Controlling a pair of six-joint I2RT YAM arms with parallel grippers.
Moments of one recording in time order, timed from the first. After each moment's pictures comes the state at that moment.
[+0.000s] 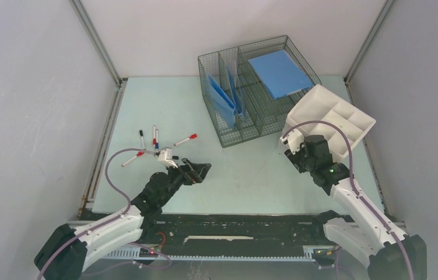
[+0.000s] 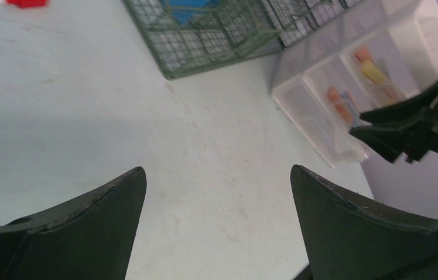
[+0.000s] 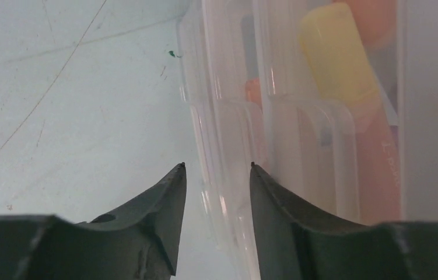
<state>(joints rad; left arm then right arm) -0.68 0.71 0.05 0.51 -0.14 -0.79 0.32 0.89 0.59 -0.44 0.09 -0.47</state>
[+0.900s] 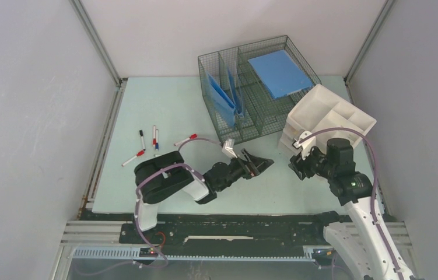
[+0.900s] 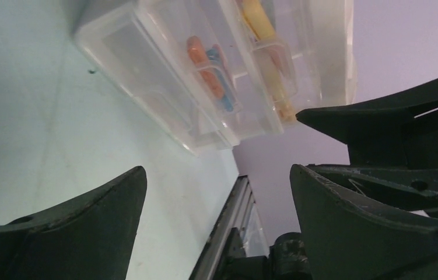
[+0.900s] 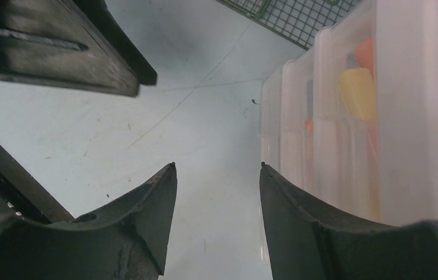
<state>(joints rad) -1.05 1.92 0.59 1.32 -0.12 -1.16 0.18 0.66 0.70 -0.66 -0.40 -0.48</state>
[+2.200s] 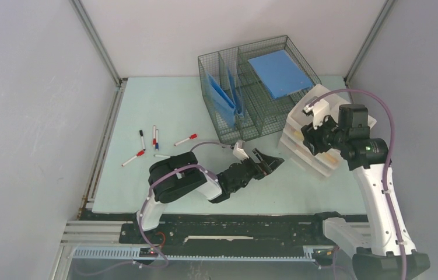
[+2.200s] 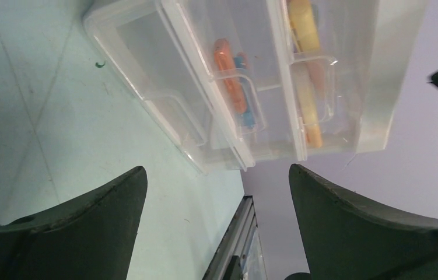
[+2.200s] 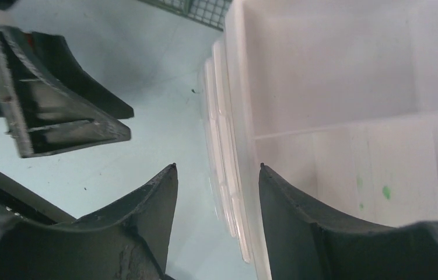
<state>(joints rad) -1.12 2.08 0.81 1.20 -0.26 -1.28 0.08 0.95 1.19 -0.92 -0.31 -0.49</state>
